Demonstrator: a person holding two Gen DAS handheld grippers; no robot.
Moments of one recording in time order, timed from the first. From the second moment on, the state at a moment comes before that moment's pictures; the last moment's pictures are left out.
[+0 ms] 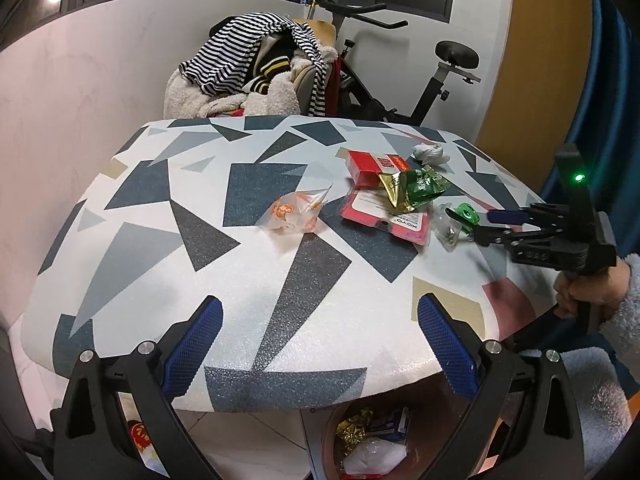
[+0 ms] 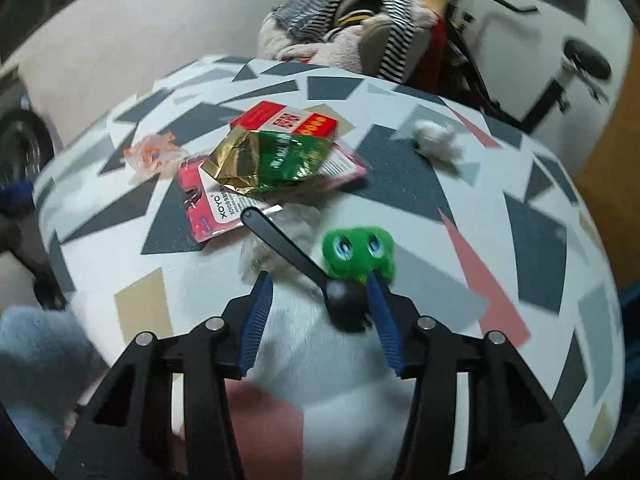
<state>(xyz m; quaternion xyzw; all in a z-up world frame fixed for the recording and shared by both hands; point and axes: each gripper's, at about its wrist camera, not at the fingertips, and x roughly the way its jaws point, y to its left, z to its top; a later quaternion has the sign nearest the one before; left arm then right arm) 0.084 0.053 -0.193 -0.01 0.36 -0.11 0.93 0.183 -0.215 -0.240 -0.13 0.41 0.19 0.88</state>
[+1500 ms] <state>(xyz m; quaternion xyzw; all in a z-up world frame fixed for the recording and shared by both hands) 0.247 0.039 -0.243 0.00 0.46 -0.10 0.88 0.161 -0.270 -0.201 0.01 0.37 0.18 0.91</state>
